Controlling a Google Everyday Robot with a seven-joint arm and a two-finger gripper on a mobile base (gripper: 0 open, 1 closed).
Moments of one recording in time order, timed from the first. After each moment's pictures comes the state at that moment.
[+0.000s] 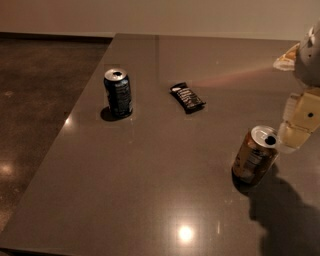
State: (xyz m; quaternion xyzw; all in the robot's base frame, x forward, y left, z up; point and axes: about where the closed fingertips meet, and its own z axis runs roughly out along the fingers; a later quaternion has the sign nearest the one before) arm 0.438 -0.217 0.976 -0.60 0.78 -0.03 0.16
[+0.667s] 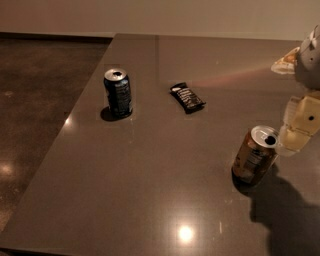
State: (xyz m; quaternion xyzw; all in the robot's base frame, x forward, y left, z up) arm 0.436 -0.216 0.971 -0.61 0.78 -0.02 0.16
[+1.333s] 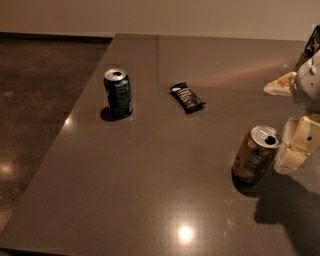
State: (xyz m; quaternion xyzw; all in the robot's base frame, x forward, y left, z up) arm 0.427 -0.214 0.933 -0.62 0.76 0.05 0.18
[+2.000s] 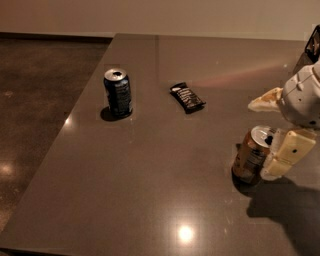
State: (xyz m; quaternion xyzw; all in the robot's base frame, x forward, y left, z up) arm 0.417 -0.198 0.909 -0.65 0.73 0.09 0.18
